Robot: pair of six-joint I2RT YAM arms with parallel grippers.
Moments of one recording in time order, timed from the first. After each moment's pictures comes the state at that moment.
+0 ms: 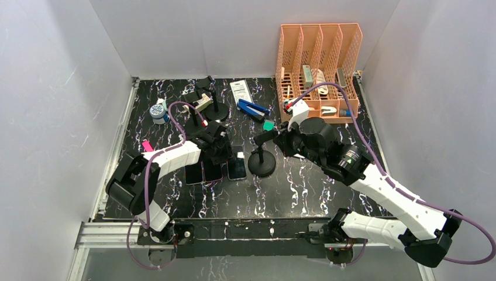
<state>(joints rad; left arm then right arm) -0.60 1.60 0.89 -0.31 -0.01 -0.78 0.90 0.99 1.12 -0.57 0.21 0.26</state>
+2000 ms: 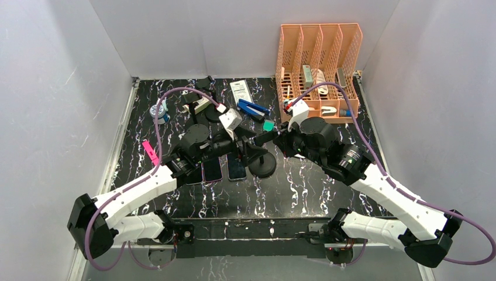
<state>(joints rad) -0.81 1.11 0.81 0.26 0.35 -0.23 0.90 0.98 1.12 -0.59 0.19 0.26</state>
